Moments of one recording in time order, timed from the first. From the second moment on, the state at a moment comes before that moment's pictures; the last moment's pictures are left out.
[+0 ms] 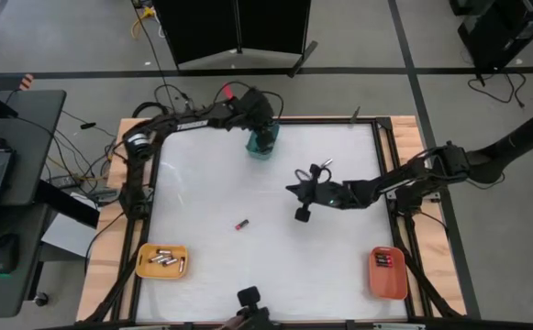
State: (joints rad) left arm 0.56 1.99 1.56 -0.37 -0.06 0.23; right arm 0.06 1.55 0.54 0.53 0.45 0.01
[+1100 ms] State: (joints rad) left arm 0.06 1.36 0.52 0.56 0.10 0.08; right arm -0.08 1.55 0.34 0.80 0.23 0.09
